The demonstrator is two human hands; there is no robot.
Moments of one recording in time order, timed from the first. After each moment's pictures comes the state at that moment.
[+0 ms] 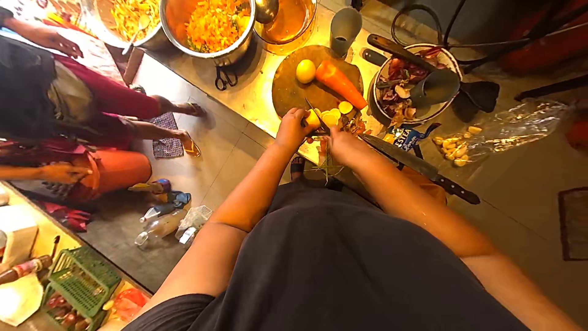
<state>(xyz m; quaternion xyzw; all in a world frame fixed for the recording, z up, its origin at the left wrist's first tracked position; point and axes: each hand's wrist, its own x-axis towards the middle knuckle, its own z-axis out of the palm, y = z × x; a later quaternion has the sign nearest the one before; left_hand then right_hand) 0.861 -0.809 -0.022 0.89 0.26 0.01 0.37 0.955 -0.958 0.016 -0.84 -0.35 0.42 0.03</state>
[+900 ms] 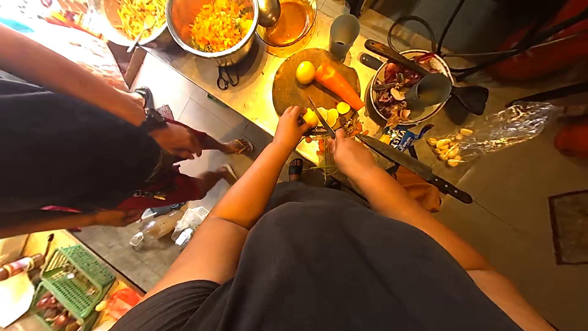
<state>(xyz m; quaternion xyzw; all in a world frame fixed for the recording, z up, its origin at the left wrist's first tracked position) 0.854 -0.806 -0.027 0.87 0.28 0.03 0.41 0.935 -0.981 0.038 -0.87 -0.34 0.36 0.02</state>
